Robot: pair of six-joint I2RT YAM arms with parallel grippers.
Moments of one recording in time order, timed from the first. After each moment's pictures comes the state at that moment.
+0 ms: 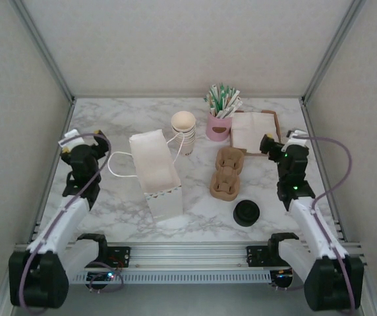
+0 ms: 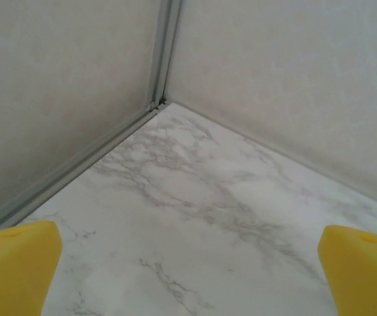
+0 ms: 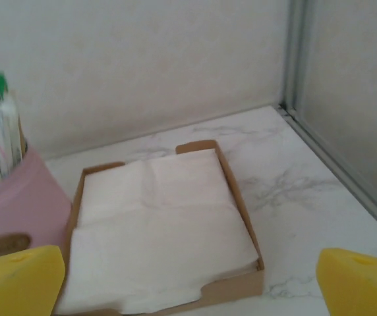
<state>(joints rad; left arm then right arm) -0.07 0.94 0.57 0.14 -0.46 -0.37 0.08 0.90 0.59 0.05 0.21 0.26</state>
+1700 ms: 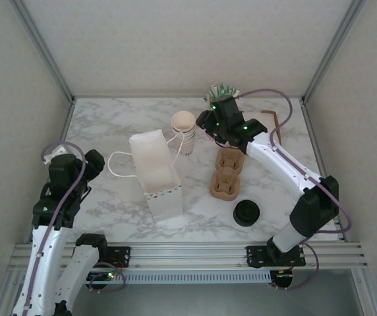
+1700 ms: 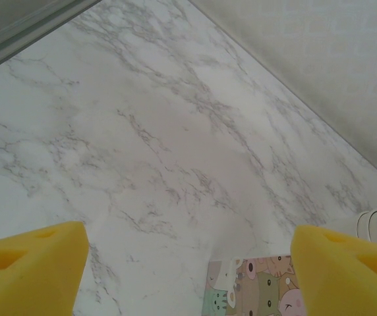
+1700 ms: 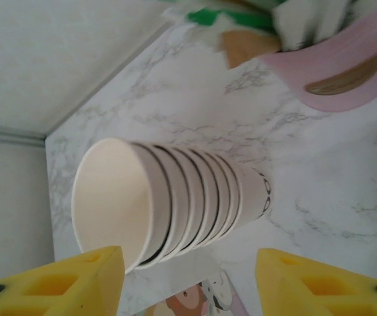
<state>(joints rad) -0.07 0.63 0.84 -0.76 -0.19 -0.69 0.63 1.60 1.51 -0.60 0.08 1.00</state>
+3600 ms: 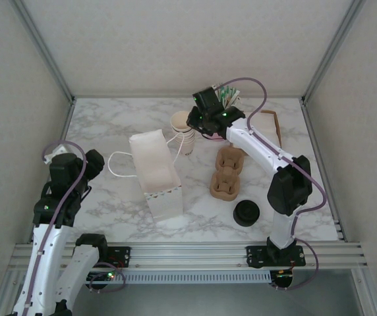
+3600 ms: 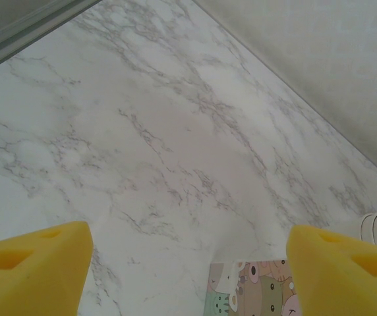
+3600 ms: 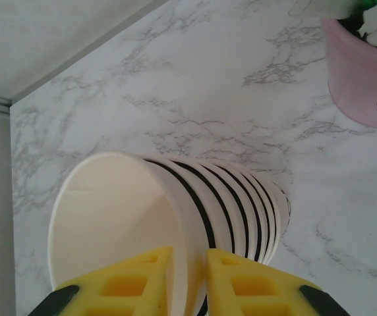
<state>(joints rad) -0.06 0.64 0.83 -0.75 -0.19 -0.69 0.65 1.87 1.76 -0.69 0.06 0.90</state>
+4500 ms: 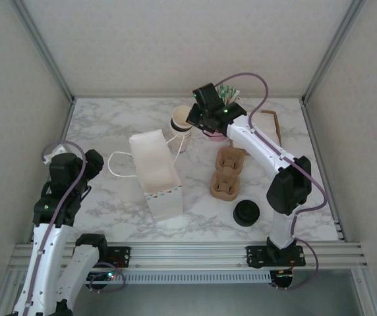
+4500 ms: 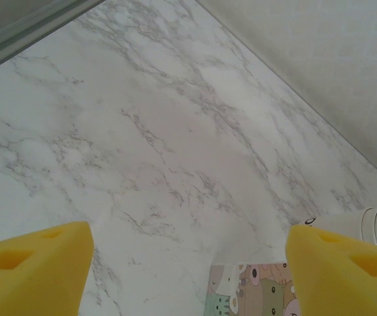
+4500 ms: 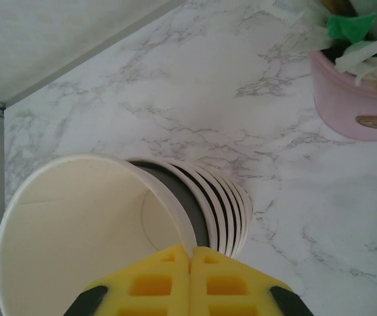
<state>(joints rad) -0.06 0.64 0.83 -0.75 -0.19 -0.70 0.65 1.87 1.84 -0.78 0.10 0.87</state>
